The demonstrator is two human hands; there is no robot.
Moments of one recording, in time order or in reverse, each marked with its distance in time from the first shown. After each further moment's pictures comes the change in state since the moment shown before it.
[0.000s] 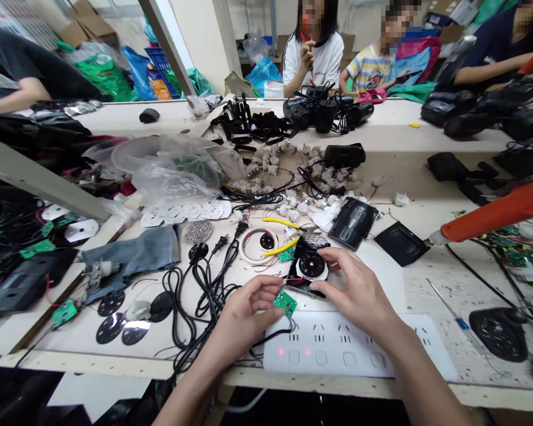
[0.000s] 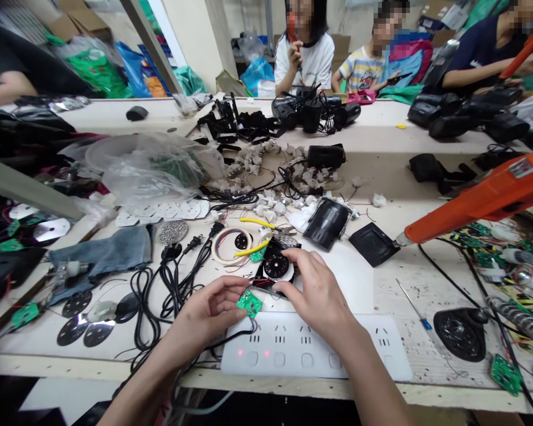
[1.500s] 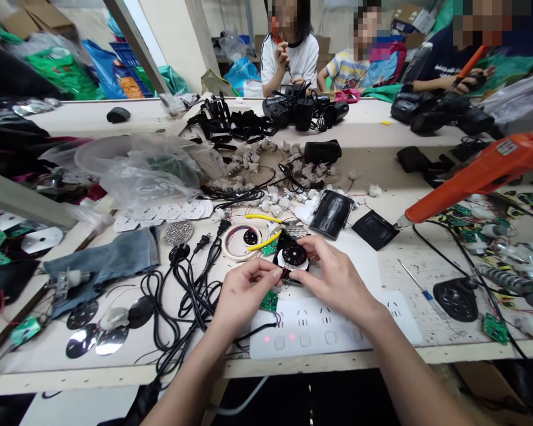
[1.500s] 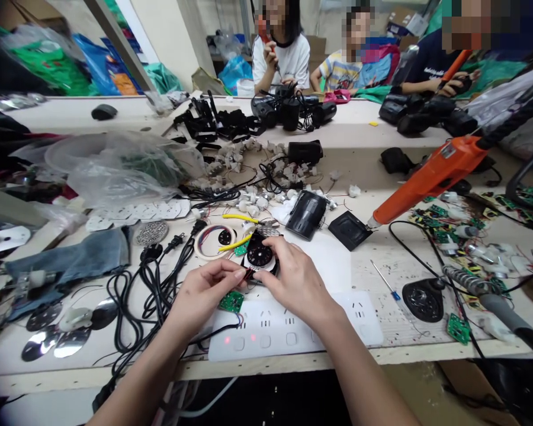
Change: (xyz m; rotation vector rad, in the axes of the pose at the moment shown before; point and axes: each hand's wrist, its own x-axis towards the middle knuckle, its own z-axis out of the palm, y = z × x) left_hand 0.018 0.022 0.025 0.060 0.072 0.191; right_hand 0.004 -0.020 -0.006 0.037 -0.022 0.102
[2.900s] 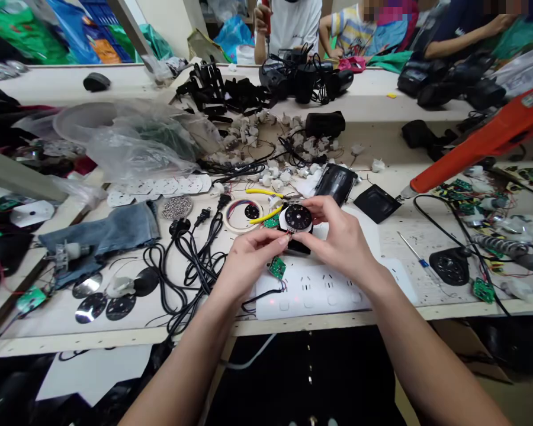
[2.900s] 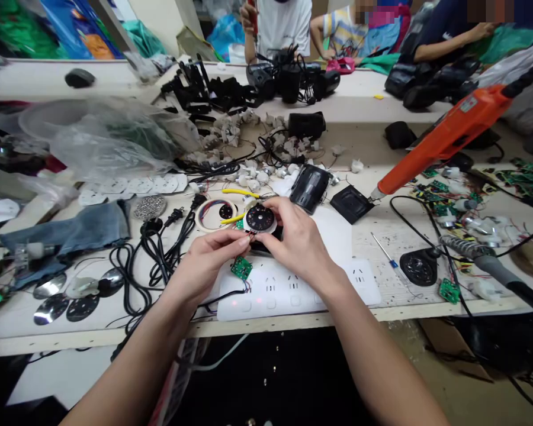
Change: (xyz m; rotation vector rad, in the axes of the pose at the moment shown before) left_hand -0.001 0.006 0.004 -0.268 -0.056 -0.028; right_hand 0.008 -0.009 -0.003 -0.017 0.158 -0.163
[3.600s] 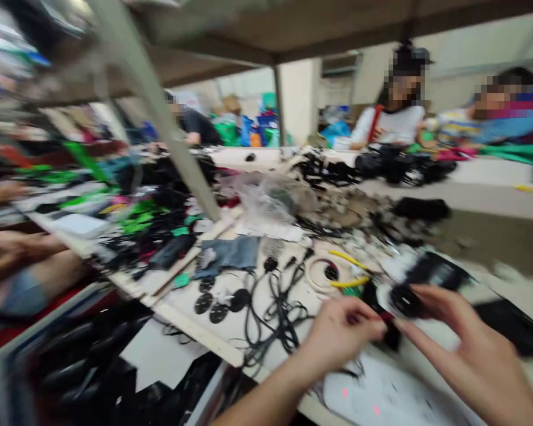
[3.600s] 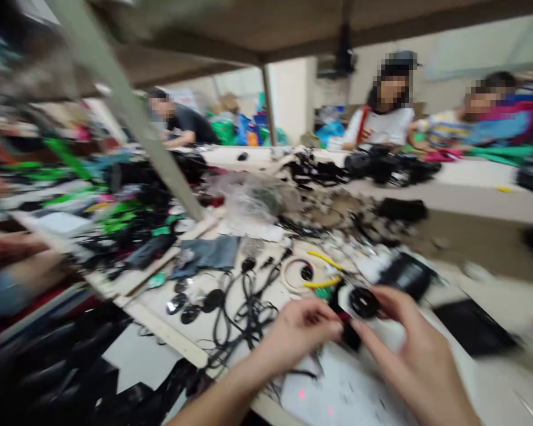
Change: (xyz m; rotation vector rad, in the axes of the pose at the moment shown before) left_hand -0.003 -0.013 0.010 -0.050 0.042 0.005; right_hand -0.002 0.018 -0.006 -0.127 0.046 -0.017
